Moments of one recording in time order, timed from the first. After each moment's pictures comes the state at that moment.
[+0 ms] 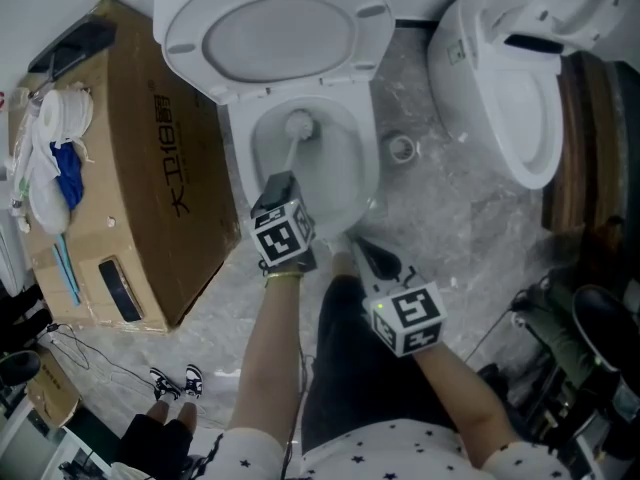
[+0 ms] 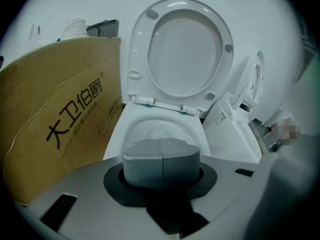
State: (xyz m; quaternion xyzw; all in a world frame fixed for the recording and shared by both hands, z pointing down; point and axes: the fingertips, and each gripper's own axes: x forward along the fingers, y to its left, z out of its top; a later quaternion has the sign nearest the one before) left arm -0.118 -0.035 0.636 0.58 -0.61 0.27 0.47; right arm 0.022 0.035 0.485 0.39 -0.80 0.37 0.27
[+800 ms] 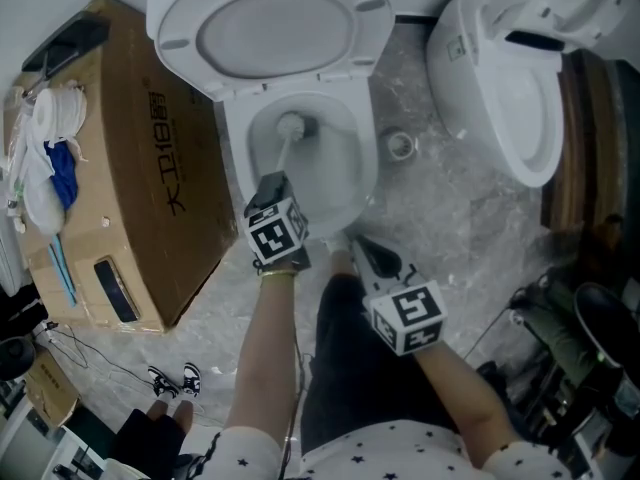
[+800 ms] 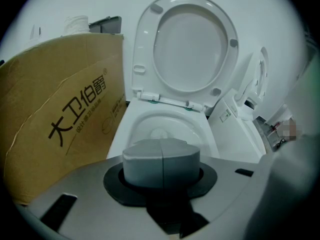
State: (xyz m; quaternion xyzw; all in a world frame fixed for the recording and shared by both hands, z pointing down) left arm -0.128 -0.029 0.651 0.57 -0.62 0.28 0.47; right arm 0.026 0.034 0.492 0.39 -0.80 0.37 0.27
